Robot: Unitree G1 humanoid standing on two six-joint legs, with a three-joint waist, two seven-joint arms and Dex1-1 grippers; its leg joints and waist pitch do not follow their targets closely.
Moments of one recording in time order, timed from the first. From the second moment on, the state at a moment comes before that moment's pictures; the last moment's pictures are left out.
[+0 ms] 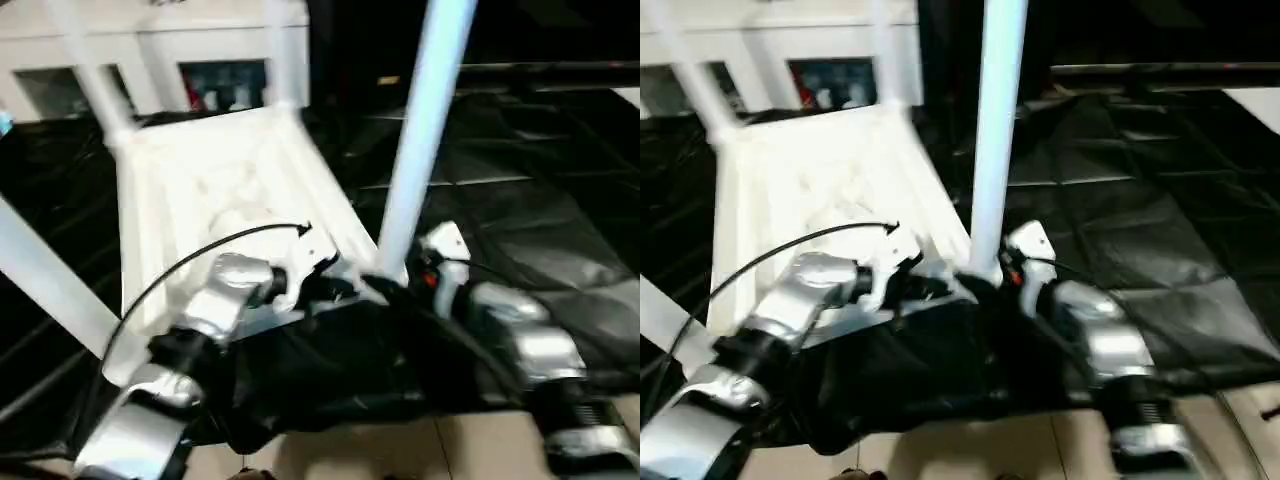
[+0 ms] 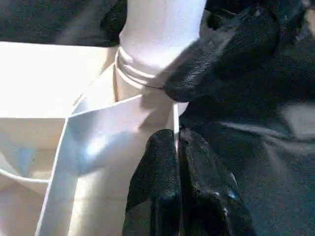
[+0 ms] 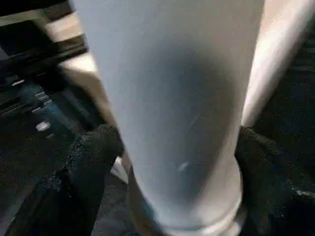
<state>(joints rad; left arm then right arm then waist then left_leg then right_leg) -0.65 0.21 -0.26 0.62 0.00 0.18 -1.15 -0.43 -0.33 0.09 0.43 0.23 0.21 0.97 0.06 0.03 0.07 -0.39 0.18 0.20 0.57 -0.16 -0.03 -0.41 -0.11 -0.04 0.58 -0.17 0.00</state>
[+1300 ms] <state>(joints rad) -0.67 0.12 -0.24 0.69 0.03 0.22 -0.92 -0.41 -0.12 -0.01 0.47 0.18 0.17 0.54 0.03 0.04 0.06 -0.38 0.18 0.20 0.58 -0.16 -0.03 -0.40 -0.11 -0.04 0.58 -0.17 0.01</state>
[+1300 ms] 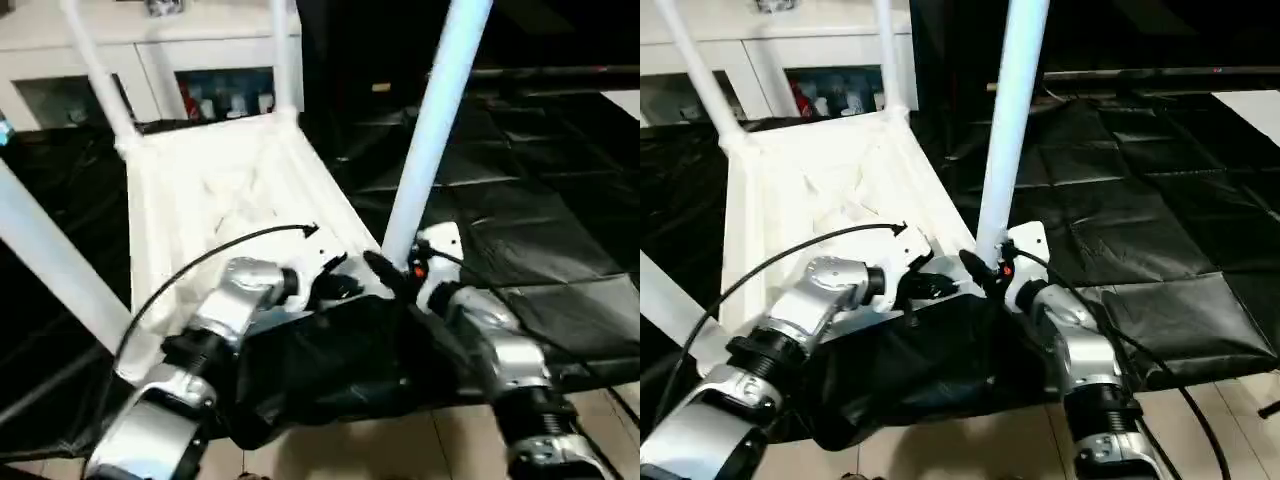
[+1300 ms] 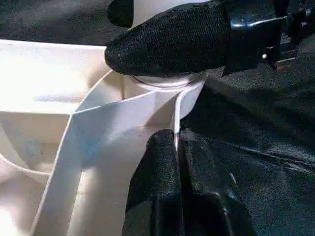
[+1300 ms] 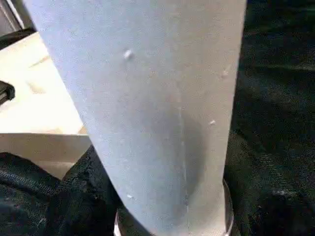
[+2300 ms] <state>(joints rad) -0.59 0.30 -0.32 0.53 -0.04 0.20 -1.35 -0.35 -0.43 0.15 0.30 0.29 0.30 1.21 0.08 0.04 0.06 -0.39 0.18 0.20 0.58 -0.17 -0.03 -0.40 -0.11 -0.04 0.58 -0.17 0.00</state>
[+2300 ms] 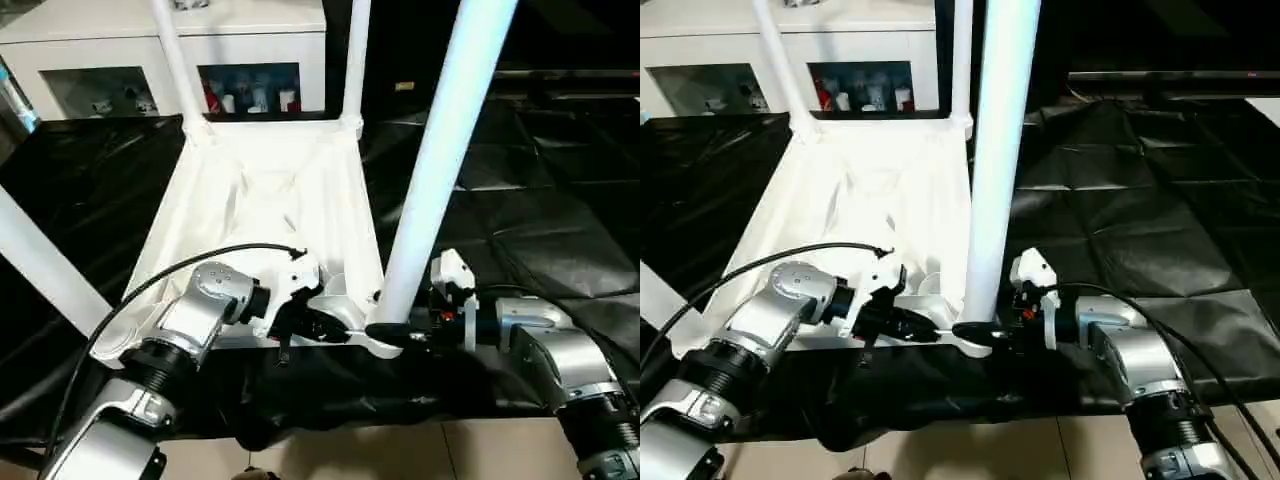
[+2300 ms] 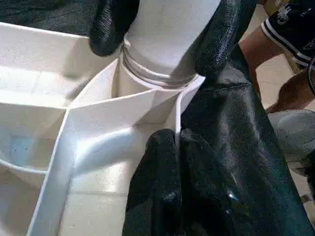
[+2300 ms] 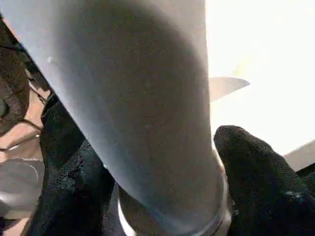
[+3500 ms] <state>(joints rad) -0.60 0.20 -0.33 0.56 0.01 0.14 -1.19 -0.21 -0.57 0.05 0.21 0.28 0.22 1.14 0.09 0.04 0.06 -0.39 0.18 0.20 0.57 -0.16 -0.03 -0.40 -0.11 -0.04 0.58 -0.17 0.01</state>
